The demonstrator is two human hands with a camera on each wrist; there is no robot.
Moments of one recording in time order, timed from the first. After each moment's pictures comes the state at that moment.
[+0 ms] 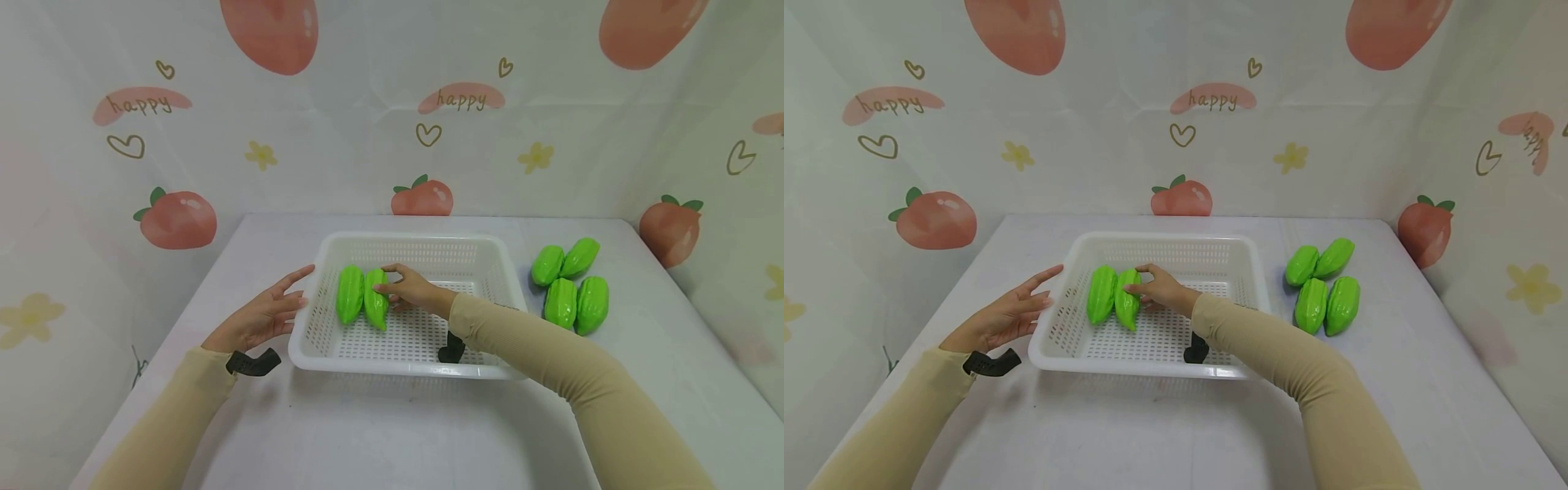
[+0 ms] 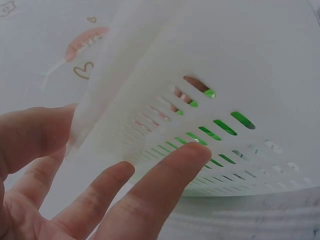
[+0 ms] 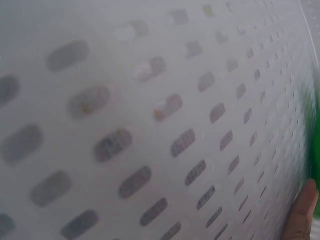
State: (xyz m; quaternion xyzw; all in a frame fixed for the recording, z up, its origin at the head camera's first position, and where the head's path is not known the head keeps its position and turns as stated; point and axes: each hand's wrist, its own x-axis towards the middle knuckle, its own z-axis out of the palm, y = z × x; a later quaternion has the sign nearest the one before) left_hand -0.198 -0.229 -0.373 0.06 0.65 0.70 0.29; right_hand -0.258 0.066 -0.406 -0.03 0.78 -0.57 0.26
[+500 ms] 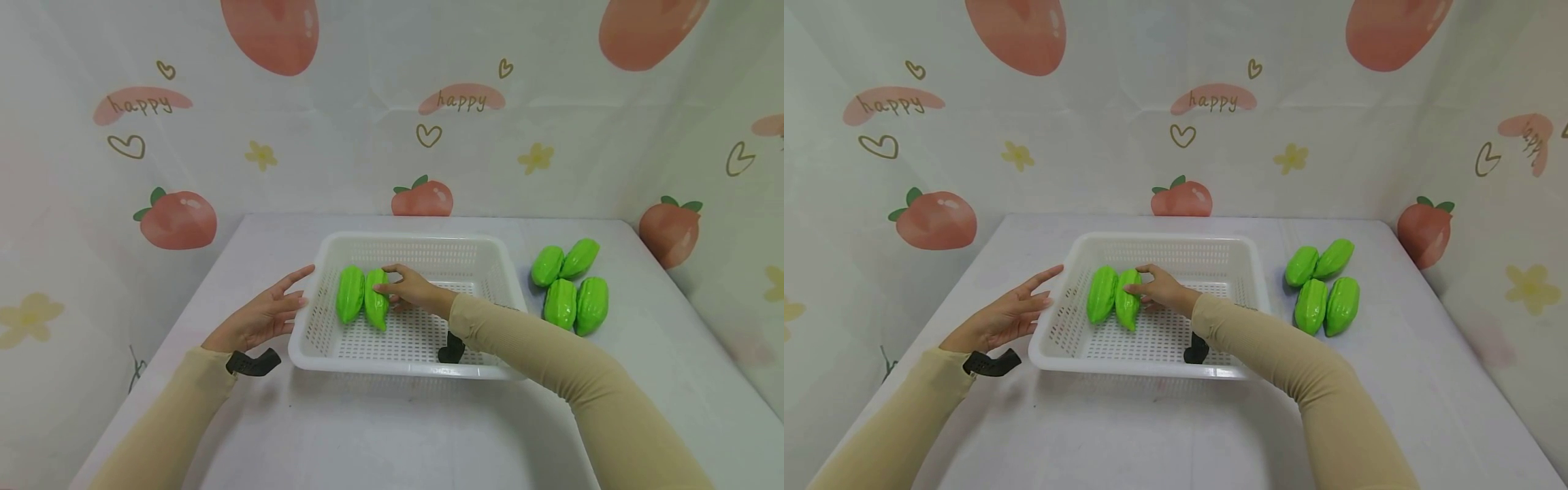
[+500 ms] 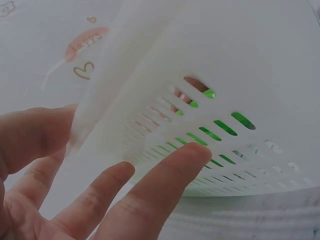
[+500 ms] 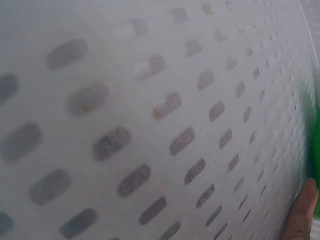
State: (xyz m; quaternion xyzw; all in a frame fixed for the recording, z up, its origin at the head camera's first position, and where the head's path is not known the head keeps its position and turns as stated) left_hand -0.197 -0.230 -0.373 0.07 0.65 0.70 0.29; right_hand -0.256 0.066 -0.404 -0.03 0.78 -0.57 0.26
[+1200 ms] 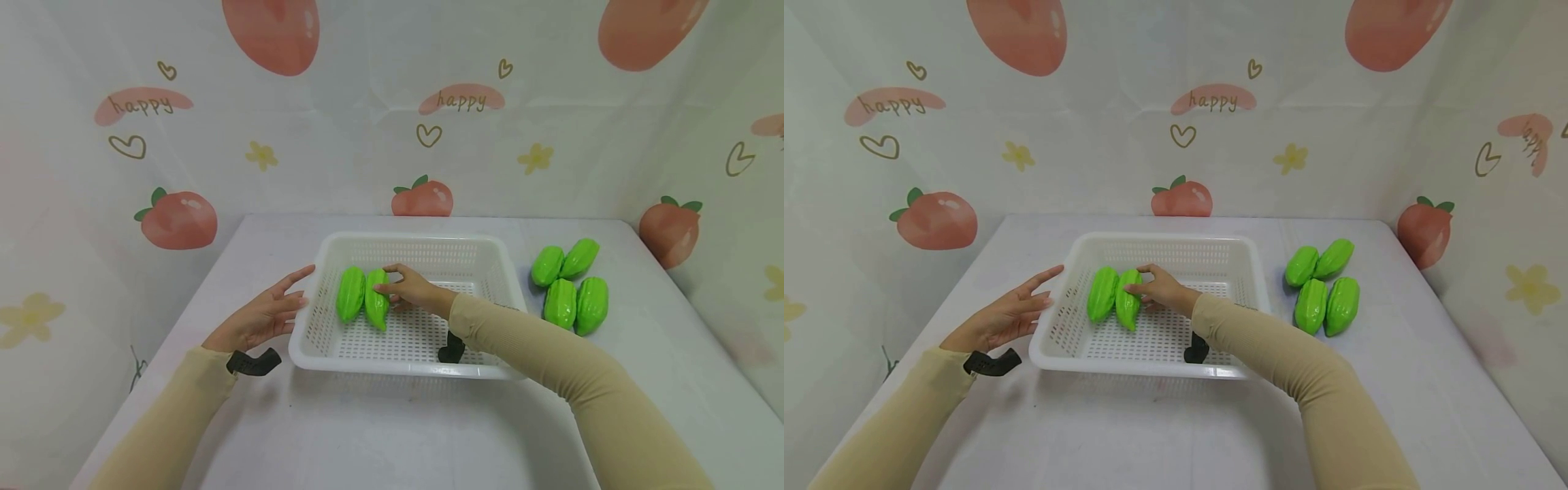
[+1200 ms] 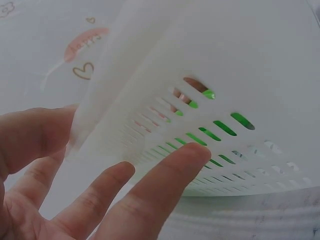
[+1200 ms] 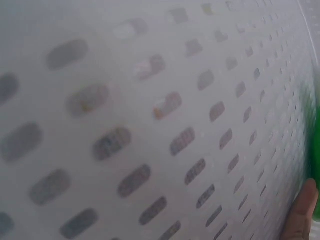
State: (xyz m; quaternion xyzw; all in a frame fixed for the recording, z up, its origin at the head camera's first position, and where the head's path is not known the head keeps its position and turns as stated) left_hand -0.196 -0.229 -0.372 0.06 0.65 0.70 0.29; right_hand -0.256 0.067 -0.405 -0.04 0.77 -0.58 0.26
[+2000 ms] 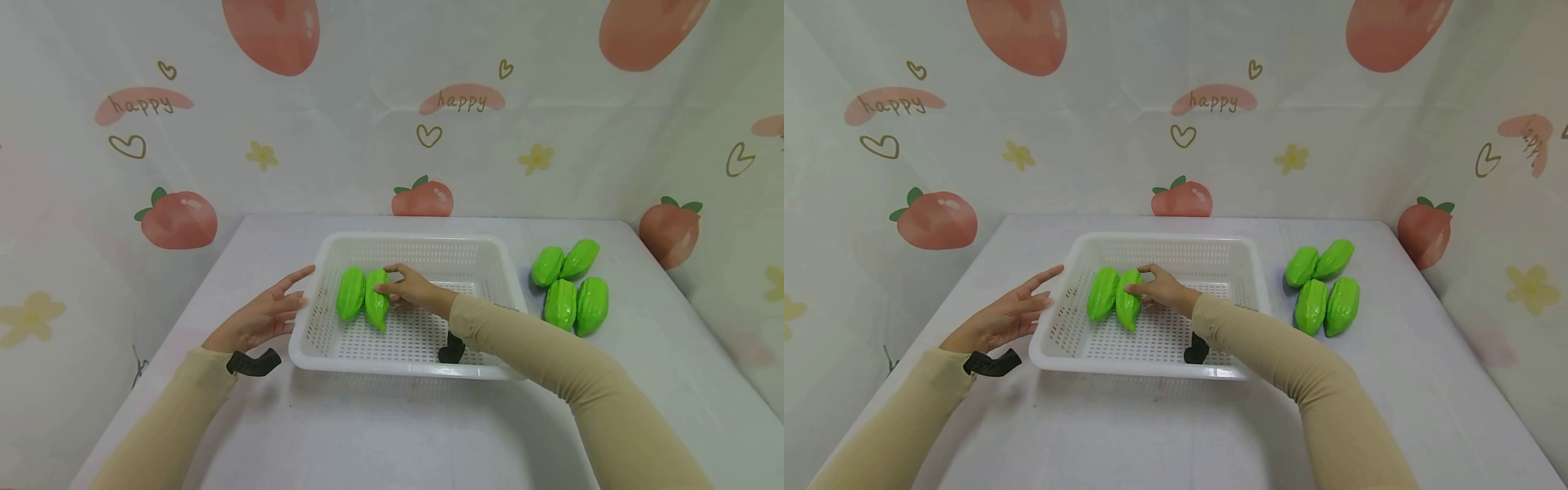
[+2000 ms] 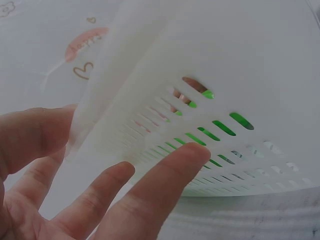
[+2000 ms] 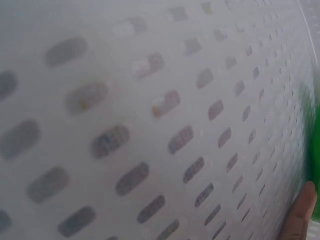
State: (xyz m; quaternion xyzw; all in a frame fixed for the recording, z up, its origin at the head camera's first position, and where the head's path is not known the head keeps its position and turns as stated) left_hand -0.197 -0.229 -0.372 0.05 0.65 0.70 0.29; right_hand -0.256 0.067 -0.404 -0.03 0.78 -0.57 0.26
